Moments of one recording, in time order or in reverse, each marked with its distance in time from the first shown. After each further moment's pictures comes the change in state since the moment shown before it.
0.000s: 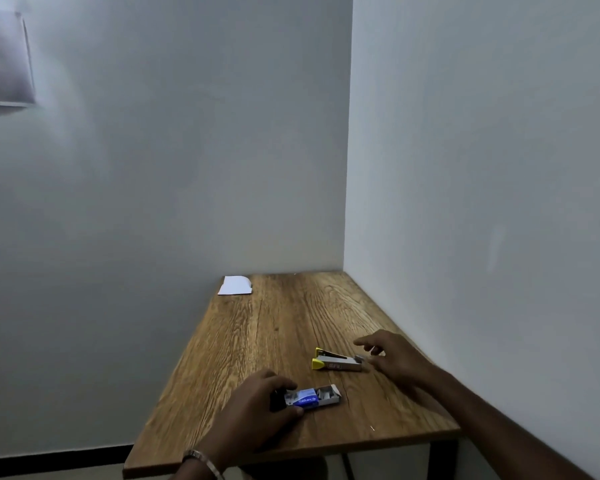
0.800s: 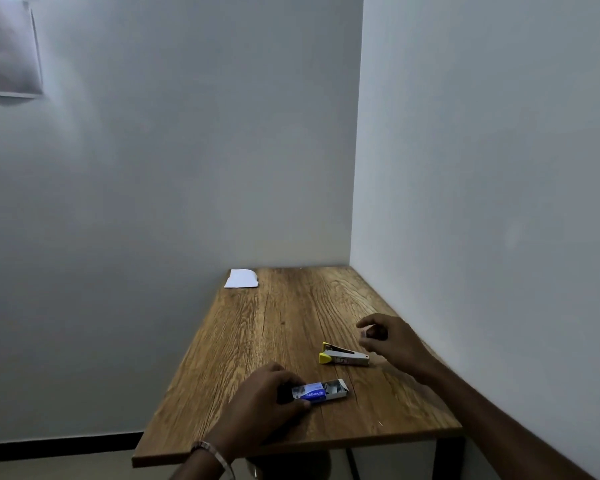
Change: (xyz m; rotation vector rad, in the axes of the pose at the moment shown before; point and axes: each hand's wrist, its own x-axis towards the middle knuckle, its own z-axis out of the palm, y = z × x) left_hand -0.003 0.006 -0.004 0.004 -0.022 -0.007; right_hand 0.008 -0.014 0.007 0.384 0.182 -0.013
